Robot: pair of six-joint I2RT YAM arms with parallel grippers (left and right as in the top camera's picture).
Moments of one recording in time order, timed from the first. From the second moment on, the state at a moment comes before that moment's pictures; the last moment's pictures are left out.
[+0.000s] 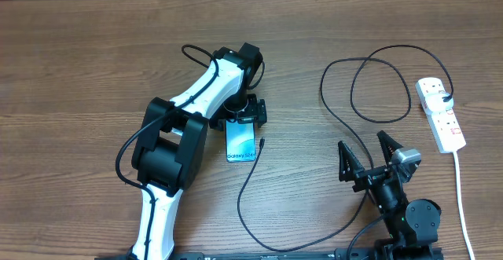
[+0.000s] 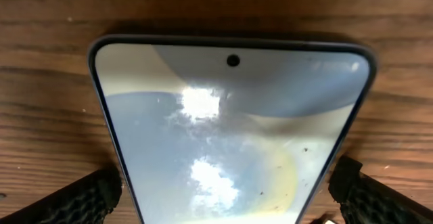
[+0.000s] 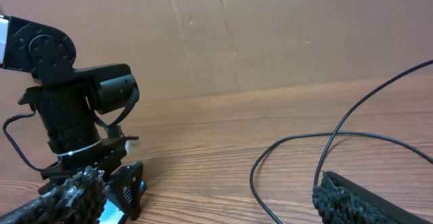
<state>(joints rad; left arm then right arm) -0.45 2.25 1.70 -1.15 0.09 -0.54 0.08 0.01 0.02 -0.01 -0.22 0.23</state>
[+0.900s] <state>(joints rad) -0.38 2.26 1.70 -1.20 0.13 -0.51 0.08 0.01 0.02 -0.01 -0.22 0.23</state>
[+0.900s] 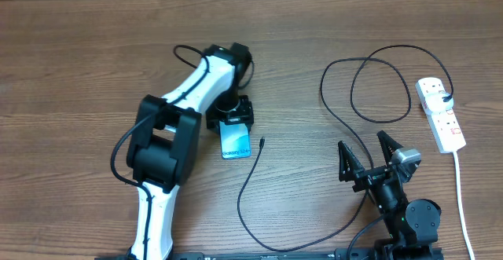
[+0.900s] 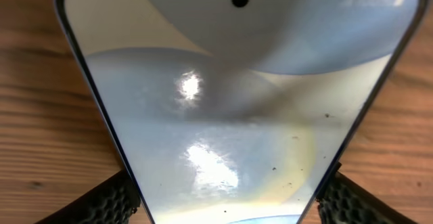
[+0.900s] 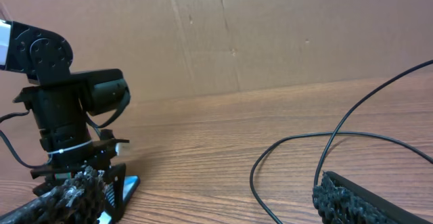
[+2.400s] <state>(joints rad) -0.33 2.26 1.69 -1.18 0.11 -0.53 0.08 0.01 0.02 -0.01 -0.22 0.23</state>
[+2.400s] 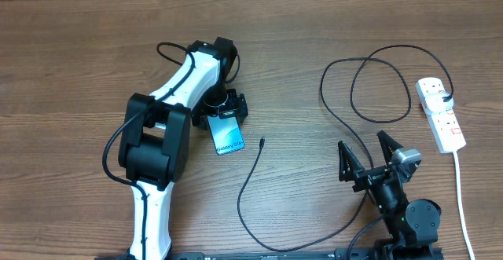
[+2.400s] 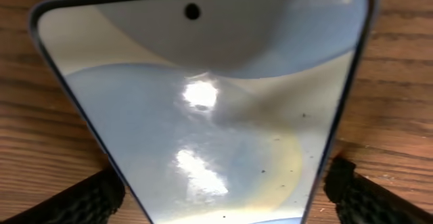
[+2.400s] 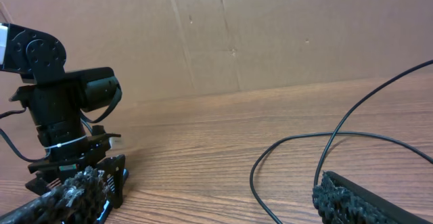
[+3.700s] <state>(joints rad) -0.37 2.25 1.70 -1.15 0.10 -0.57 0.08 0.01 0.02 -0.01 -0.22 0.23</state>
